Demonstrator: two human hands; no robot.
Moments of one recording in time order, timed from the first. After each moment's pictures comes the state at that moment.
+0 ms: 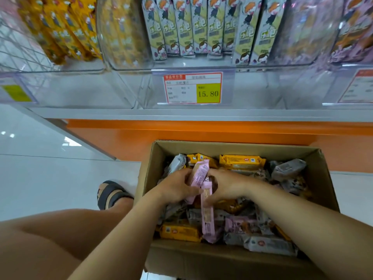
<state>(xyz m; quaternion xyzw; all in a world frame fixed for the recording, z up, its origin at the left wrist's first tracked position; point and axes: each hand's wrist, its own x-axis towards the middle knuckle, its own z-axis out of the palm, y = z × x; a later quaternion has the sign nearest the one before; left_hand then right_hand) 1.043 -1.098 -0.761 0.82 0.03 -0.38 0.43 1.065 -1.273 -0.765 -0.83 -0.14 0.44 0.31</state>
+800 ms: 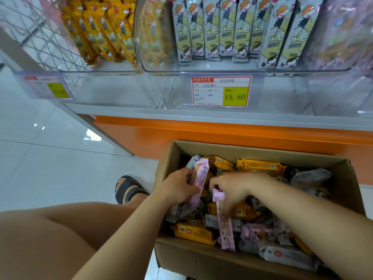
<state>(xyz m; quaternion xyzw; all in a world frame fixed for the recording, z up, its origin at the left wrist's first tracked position) 1.030 -1.074 -0.744 0.88 0.10 -0.32 0.33 1.080 -1.244 -0.740 -0.79 -0.27 0.54 0.07</state>
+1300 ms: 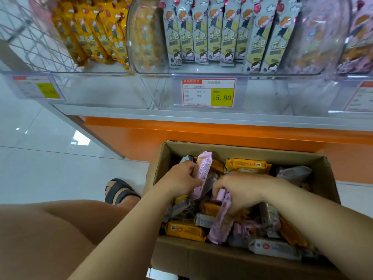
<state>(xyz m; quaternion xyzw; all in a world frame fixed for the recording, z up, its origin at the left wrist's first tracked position) 1.045 -1.095 -0.737 0.88 0.05 -0.31 0.36 1.062 -1.279 -0.724 -0.82 -0.31 0.46 0.13</state>
